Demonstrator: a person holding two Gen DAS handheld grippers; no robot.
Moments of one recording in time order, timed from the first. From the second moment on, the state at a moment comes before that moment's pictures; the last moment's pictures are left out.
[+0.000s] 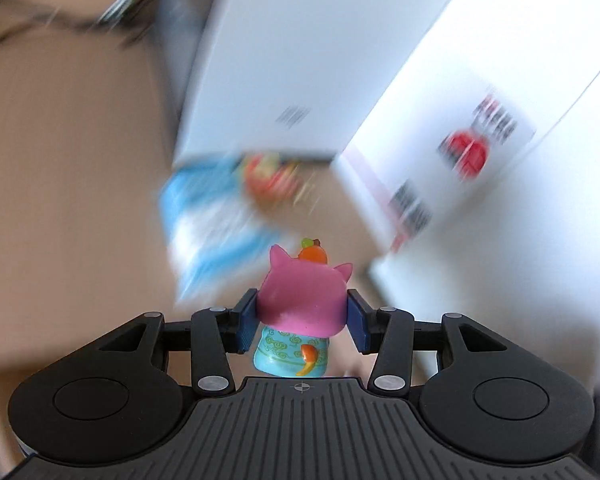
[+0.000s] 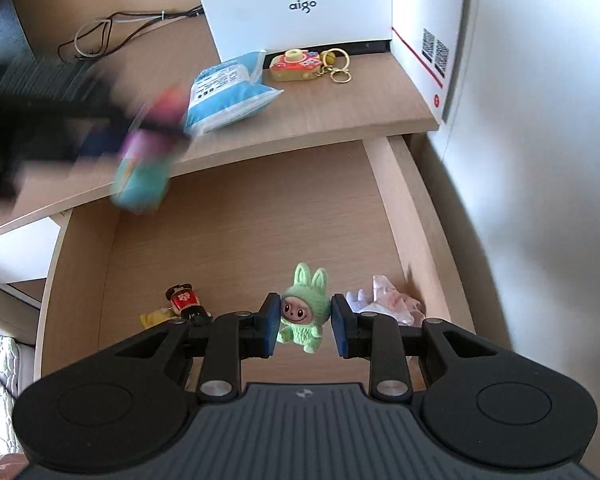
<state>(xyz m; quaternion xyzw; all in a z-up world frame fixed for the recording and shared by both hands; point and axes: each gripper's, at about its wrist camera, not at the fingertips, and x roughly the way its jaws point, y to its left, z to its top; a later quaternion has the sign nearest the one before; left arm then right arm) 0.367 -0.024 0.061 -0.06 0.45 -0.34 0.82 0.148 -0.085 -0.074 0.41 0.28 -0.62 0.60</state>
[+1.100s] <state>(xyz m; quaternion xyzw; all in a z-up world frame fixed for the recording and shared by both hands) 0.330 0.091 0.048 -0.15 0.42 -0.26 0.86 0.104 -0.149 -0.031 0.29 0.22 -0.70 0.61</state>
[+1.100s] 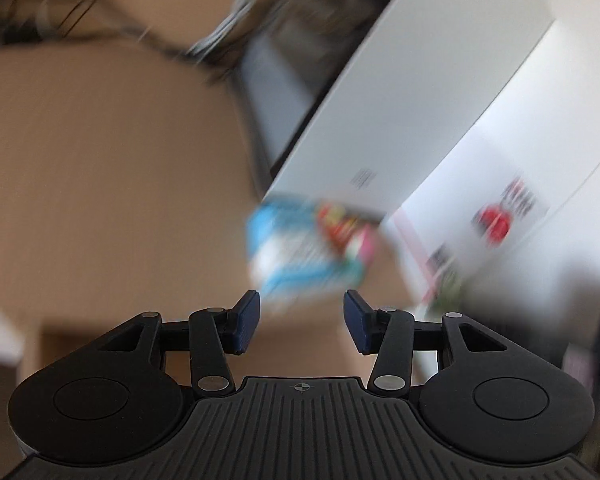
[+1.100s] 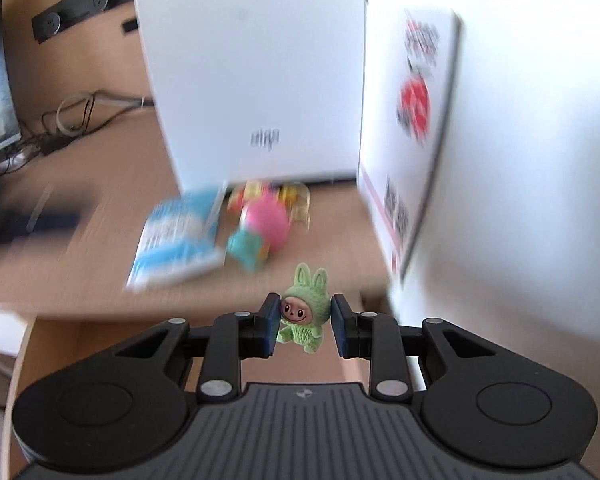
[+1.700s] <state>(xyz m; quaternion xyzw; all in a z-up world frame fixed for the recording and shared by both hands) 0.306 0.153 -0.021 -0.12 0.54 -0.21 0.81 0.123 -0.199 -0.061 0.27 0.23 -0.69 0.63</state>
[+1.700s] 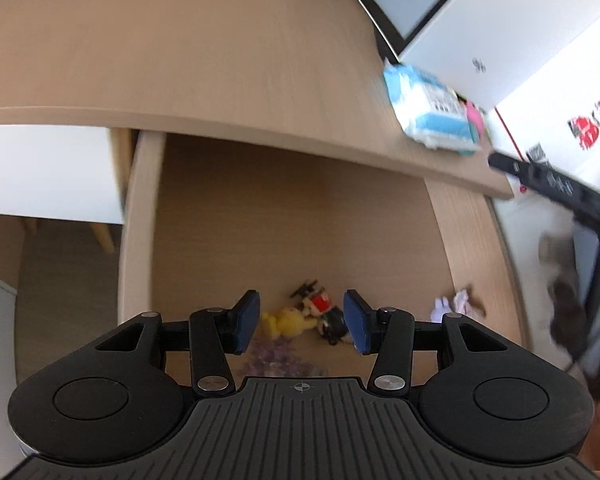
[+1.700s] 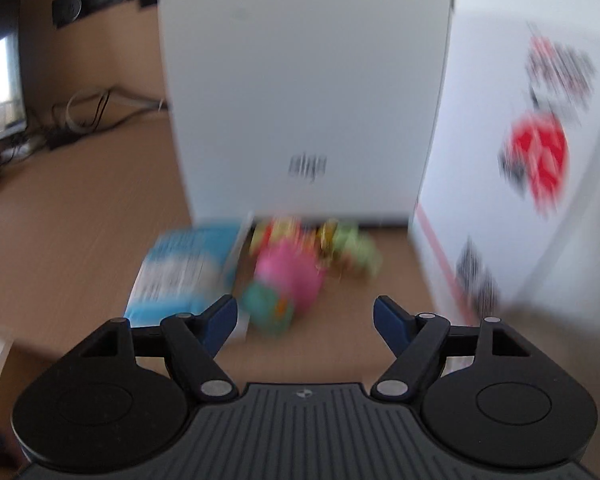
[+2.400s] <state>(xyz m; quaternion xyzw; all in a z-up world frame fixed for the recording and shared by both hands) 0.311 0.083 -0.051 0.08 0.58 -0.29 0.76 0.111 -0.088 -0.051 0.33 0.23 -0.71 0.58</state>
